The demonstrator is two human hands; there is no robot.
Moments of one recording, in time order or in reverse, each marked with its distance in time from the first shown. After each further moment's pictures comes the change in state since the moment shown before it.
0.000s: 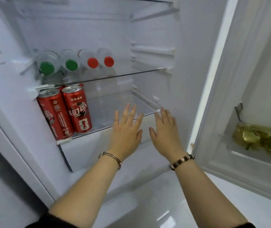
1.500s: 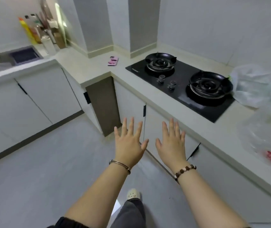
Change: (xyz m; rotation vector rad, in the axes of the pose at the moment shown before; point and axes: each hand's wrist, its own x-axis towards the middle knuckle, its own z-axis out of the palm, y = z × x) left_hand -0.300 0.830 -0.255 -0.837 -0.411 1.477; right_hand -0.804 0.262 -0.338 -0.607 0.227 1.890
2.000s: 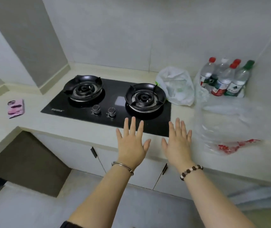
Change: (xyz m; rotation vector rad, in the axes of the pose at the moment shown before) left_hand 0.228 0.121 0.008 -0.047 -0.018 0.614; right_hand 0.113 0.124 -0.048 -0.079 0.157 0.655
